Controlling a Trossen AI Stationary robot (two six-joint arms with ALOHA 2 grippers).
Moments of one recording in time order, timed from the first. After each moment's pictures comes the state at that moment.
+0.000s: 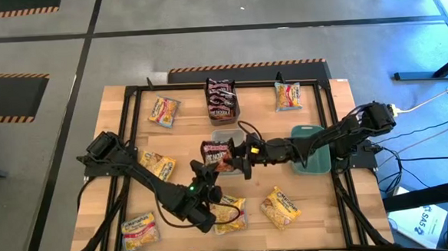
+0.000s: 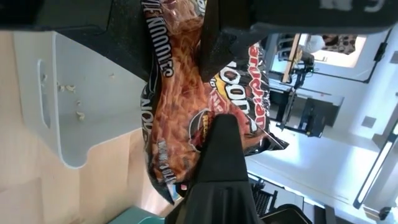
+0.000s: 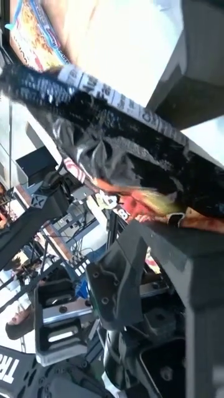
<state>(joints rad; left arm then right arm) -0.59 1.88 1.40 -0.75 -1.26 -0.17 0.20 1.60 0.77 0.69 0.23 0.65</state>
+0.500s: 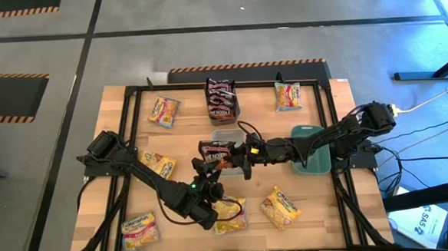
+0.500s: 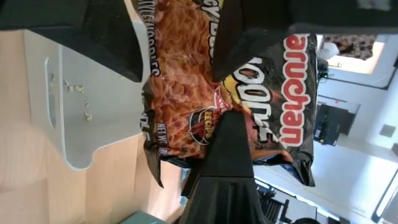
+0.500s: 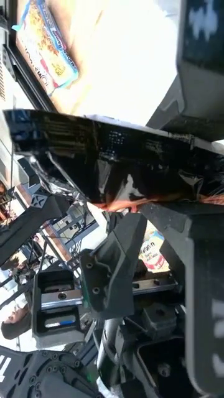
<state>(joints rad) -0.57 1.88 1.40 -0.74 -1.21 -0.20 0.20 1.60 0.77 0.69 0.23 0.61</state>
